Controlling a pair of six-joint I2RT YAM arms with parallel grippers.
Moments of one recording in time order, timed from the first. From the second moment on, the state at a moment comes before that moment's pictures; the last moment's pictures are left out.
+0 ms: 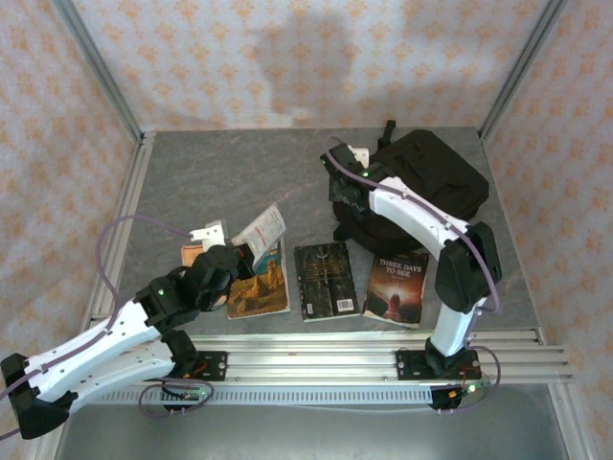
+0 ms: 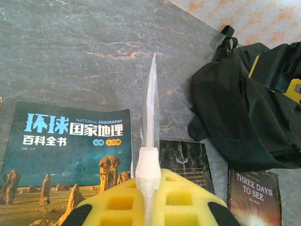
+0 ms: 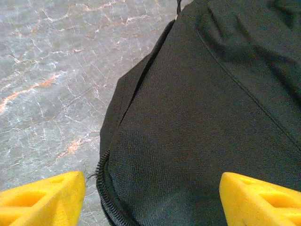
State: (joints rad) left arm -0.84 0.74 0.68 -0.55 -0.47 -0.96; right arm 0.61 1.79 1.56 -0.81 0.44 0.55
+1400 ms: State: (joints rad) left arm -0.84 1.02 0.90 -0.41 -0.37 -0.88; right arm 0.52 1.65 1.51 -0.78 0.38 0.46
